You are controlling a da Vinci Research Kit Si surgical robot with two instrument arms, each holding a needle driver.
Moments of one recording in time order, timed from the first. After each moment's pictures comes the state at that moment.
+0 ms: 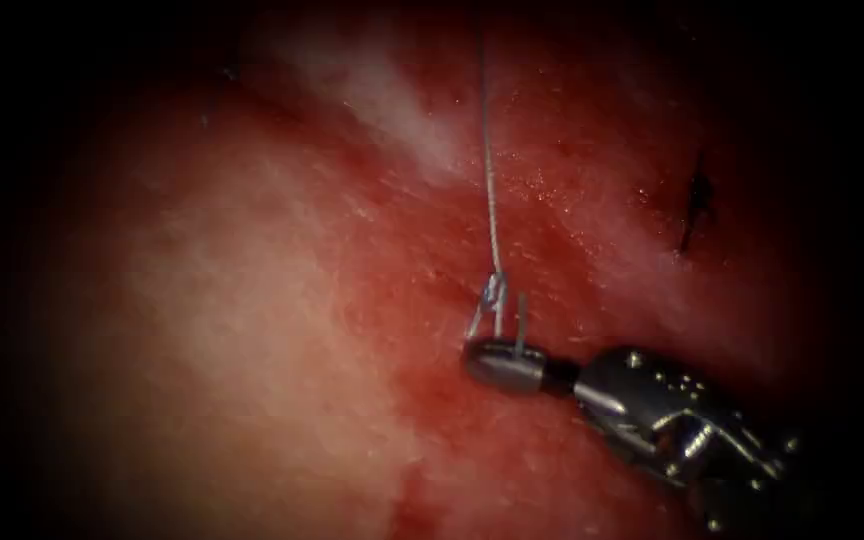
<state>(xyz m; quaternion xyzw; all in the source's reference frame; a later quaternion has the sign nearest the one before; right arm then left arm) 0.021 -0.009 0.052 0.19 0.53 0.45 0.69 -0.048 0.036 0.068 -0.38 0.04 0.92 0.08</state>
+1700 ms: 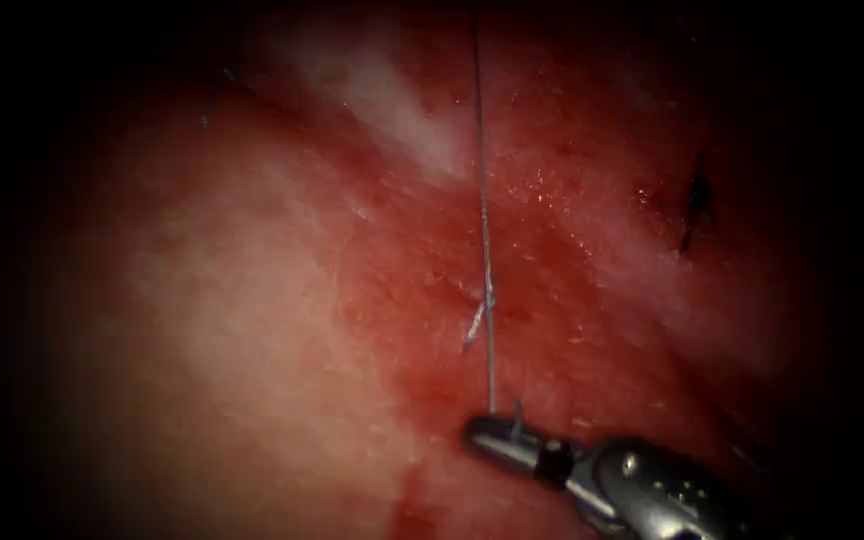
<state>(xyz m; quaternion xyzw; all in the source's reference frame) 0.022 -0.017 0.049 0.14 0.54 0.35 0.75 -0.050 0.041 0.076 -0.28 0.11 0.95 0.05</state>
